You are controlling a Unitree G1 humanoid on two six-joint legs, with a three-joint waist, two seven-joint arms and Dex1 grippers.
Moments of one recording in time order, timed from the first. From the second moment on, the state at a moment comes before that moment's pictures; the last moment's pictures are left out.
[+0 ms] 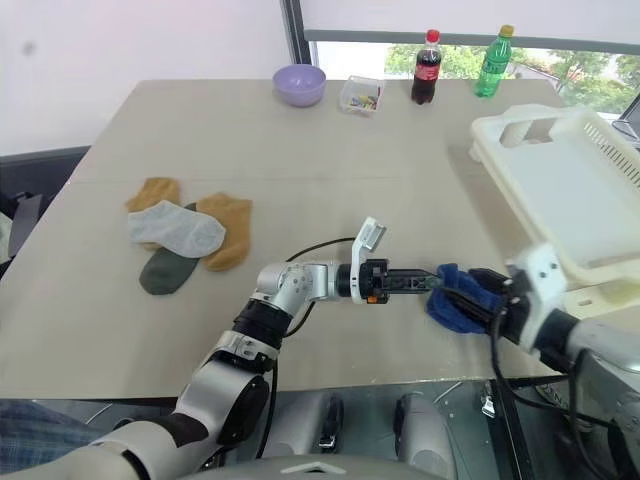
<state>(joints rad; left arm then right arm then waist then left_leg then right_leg) -0.69 -0.03 -0.16 0.46 -0.61 0.95 -1.11 0.17 -0.75 -0.29 -0.75 0.77 0.85 0.46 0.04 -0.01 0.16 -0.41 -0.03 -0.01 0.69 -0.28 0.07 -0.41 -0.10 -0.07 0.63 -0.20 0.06</state>
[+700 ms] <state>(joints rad) -0.69 -0.04 -0.14 0.47 -0.61 0.93 -1.11 0.15 -0.75 -0.19 -0.77 0.59 0.88 0.41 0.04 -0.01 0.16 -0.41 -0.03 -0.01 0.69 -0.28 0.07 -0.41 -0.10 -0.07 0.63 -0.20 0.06</state>
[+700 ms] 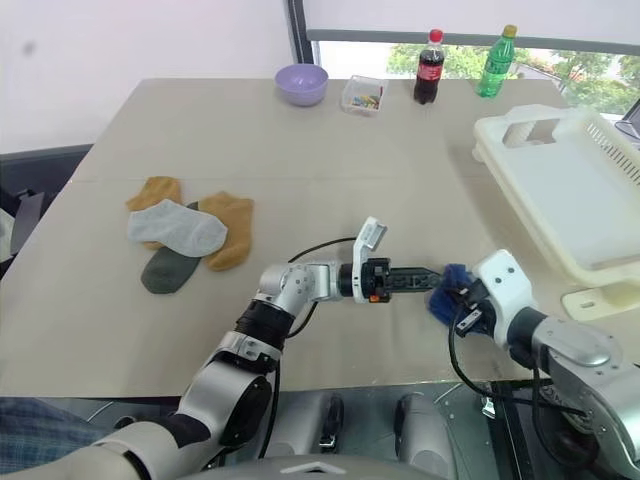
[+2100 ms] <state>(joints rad) -0.77 -0.13 -0.22 0.66 -0.47 0.75 -1.16 0.43 -0.56 -0.48 -0.79 0.77 0.87 0.17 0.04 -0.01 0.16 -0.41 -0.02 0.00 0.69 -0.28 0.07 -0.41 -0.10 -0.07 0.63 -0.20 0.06</state>
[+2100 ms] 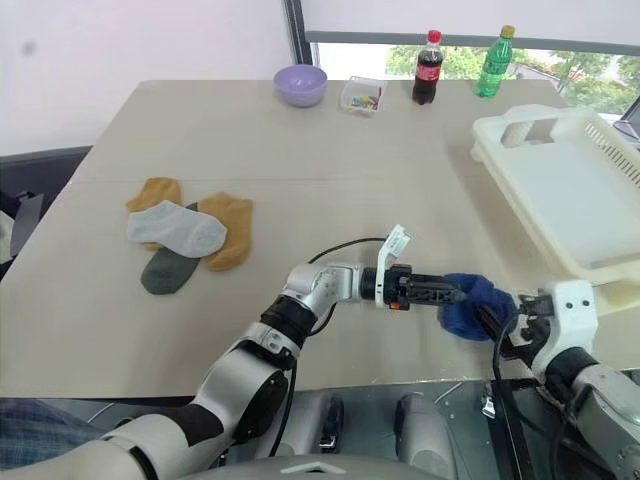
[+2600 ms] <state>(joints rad) -0.76 -0.13 -0.22 0.66 -0.47 0.73 -1.15 0.34 -0.36 -0.52 -0.59 1.11 0.93 0.11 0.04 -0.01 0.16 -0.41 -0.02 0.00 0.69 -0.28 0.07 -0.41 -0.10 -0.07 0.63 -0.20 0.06</state>
